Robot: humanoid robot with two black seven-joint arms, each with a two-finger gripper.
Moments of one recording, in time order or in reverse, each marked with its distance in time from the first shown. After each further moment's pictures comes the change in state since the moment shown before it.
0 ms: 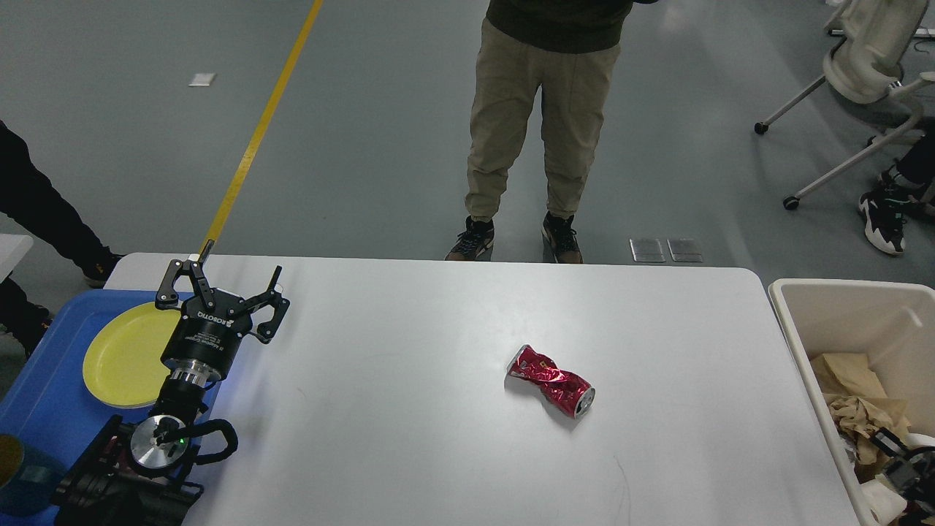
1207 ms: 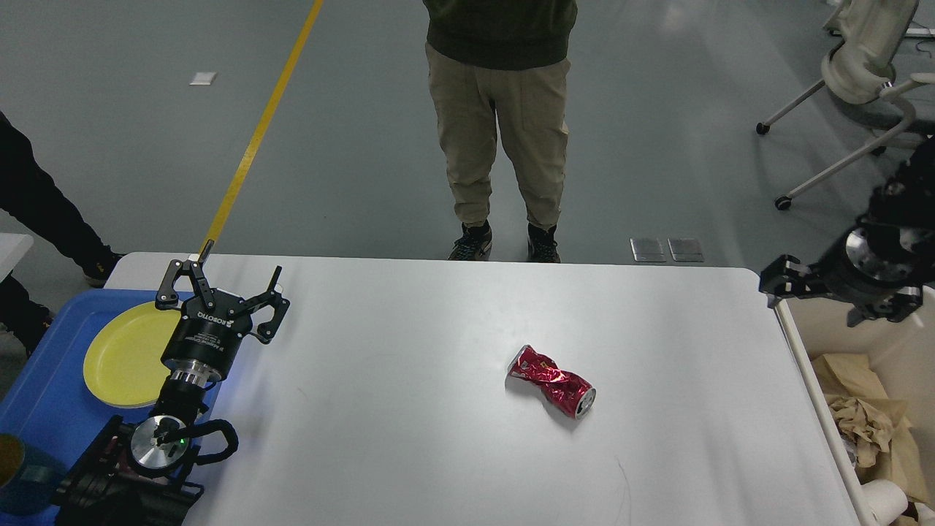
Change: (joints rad) left arm 0.000 -0.001 0.000 0.000 0.000 0.000 0.000; right arm 1.212 -0.130 -0.334 0.959 -0.318 0.530 -0.071
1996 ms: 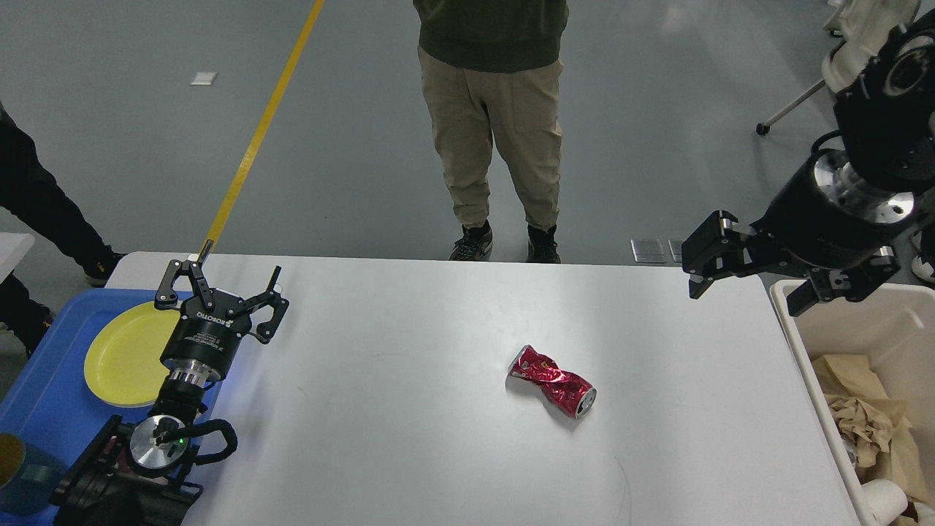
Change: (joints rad) left arm 0.001 0.001 0.000 0.000 0.000 0.001 -0.002; right arm 0.786 0.201 -0.213 0.609 0.338 0.184 0.014
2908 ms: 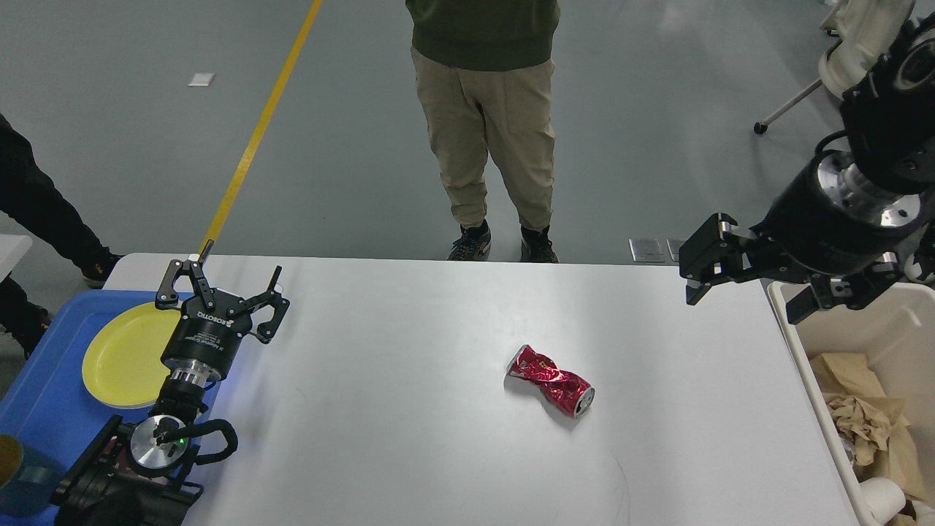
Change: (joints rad) left arm -0.001 0.000 0.000 0.000 0.000 -0.002 0.002; right arm -0.031 0.024 0.051 0.001 0.001 -0.007 -0.001
